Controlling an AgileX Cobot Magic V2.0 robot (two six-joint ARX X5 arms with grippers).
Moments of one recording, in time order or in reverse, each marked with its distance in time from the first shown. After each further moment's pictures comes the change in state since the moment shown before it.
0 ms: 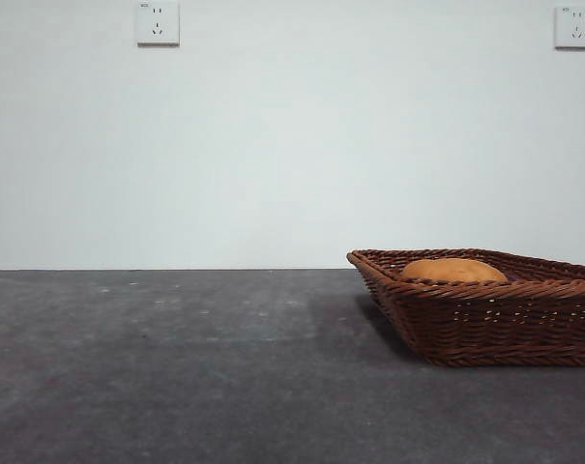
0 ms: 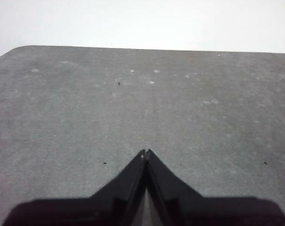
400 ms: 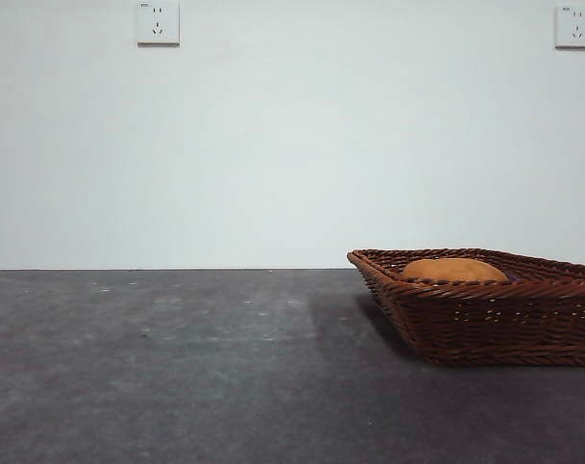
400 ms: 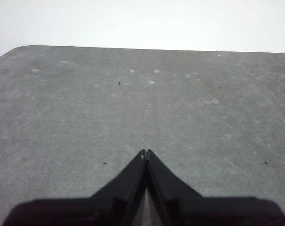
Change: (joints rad) left arm 0.000 0.000 0.000 0.000 0.000 0.000; right arm 0.000 -0.276 -0.716 0.414 0.000 0.025
